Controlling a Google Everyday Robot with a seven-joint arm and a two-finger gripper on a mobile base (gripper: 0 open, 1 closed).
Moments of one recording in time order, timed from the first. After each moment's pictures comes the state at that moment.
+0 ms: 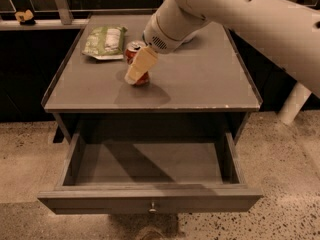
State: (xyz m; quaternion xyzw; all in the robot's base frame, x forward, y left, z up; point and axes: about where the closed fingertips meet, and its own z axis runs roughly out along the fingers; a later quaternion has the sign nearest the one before) arm 0.644 0.023 0.924 -0.53 0.77 0.06 0.35
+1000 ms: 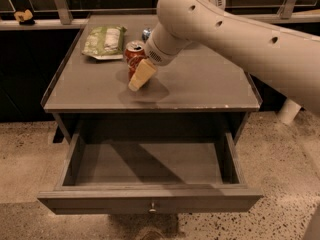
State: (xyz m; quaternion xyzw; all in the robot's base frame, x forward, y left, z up) arm 0.683 0.013 0.868 -0.48 0.81 0.02 0.33
